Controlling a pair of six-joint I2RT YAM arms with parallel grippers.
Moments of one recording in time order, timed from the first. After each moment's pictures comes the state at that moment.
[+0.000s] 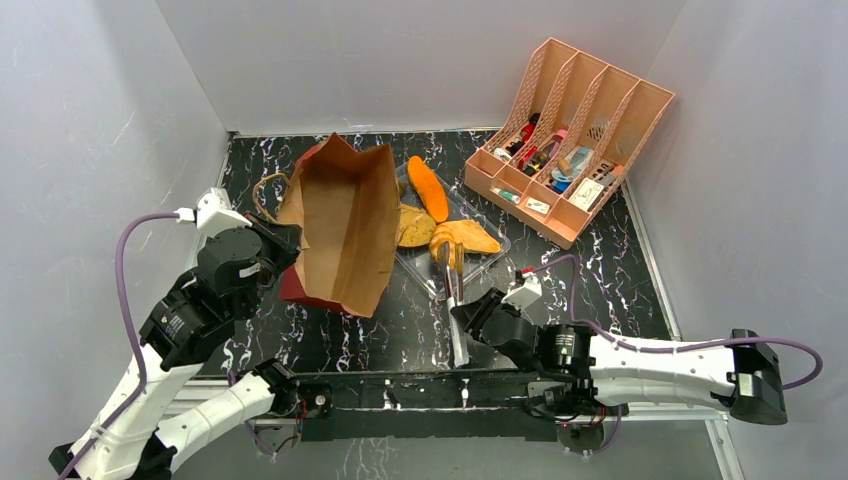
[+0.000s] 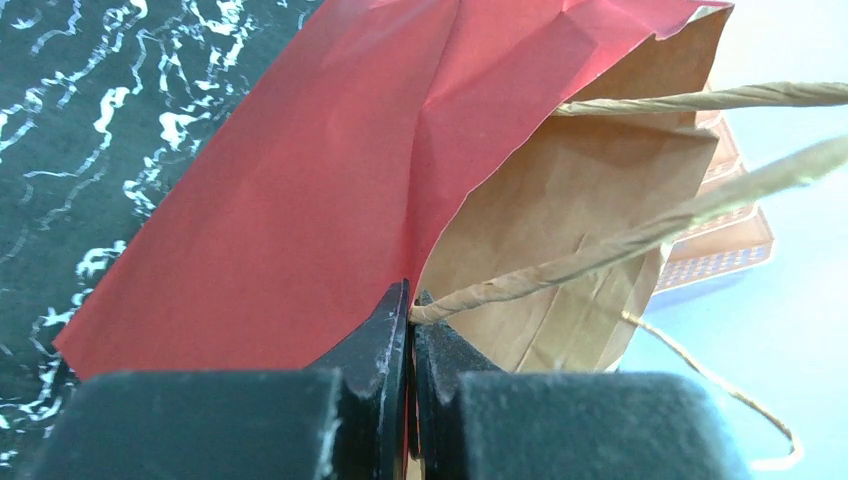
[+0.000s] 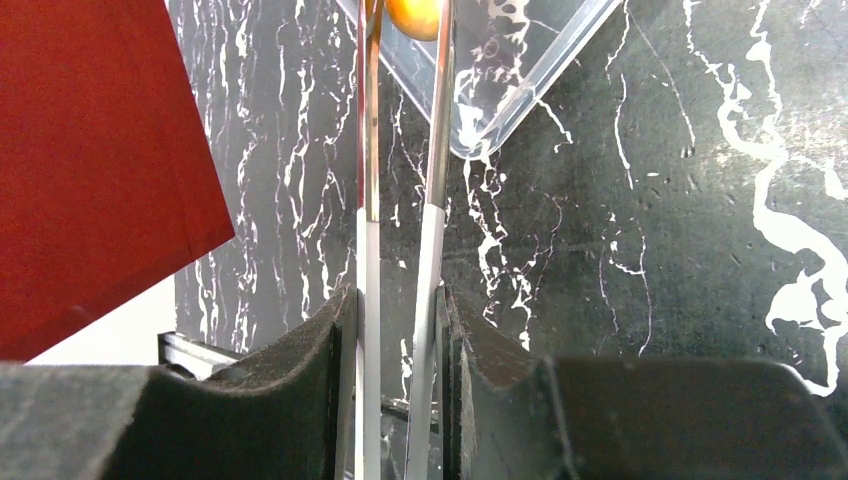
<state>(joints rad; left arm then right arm) -0.70 0.71 1.19 -0.89 -0.63 -0.93 1.30 0.80 0.43 -0.25 0.70 1.36</state>
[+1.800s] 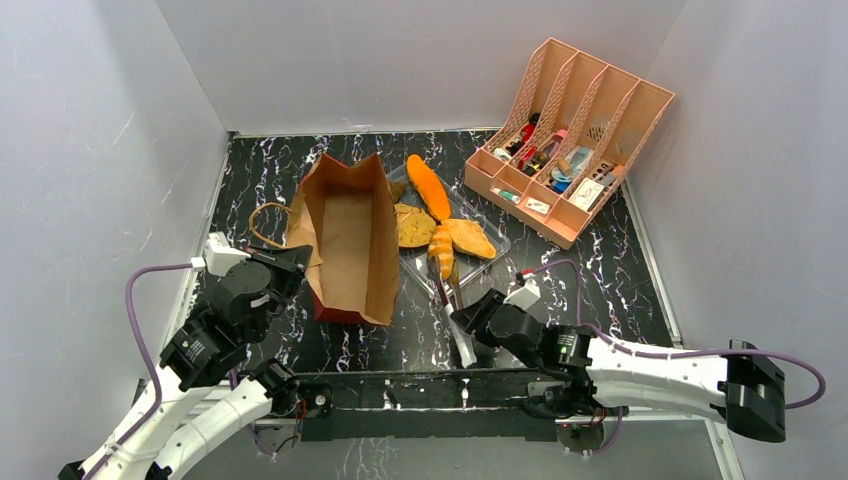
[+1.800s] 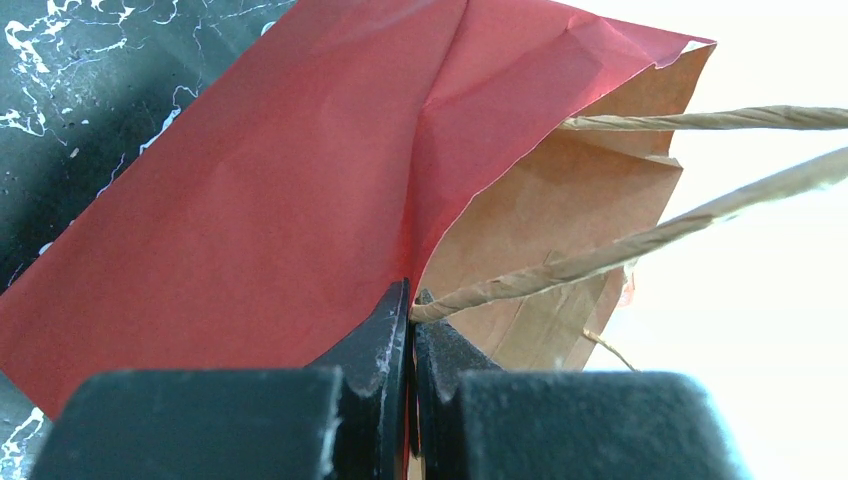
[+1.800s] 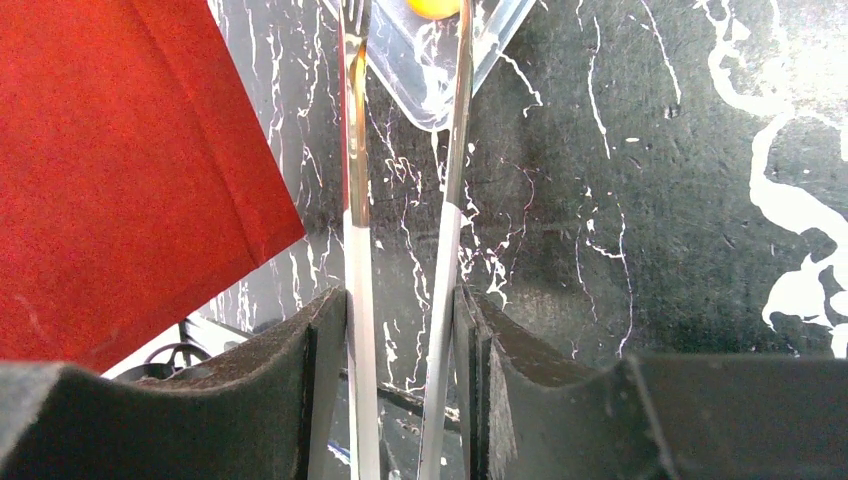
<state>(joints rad) -0.70 0.50 0.85 -0.75 -0.61 -1.33 1.18 0.80 0.31 -0.12 0.50 1.37</state>
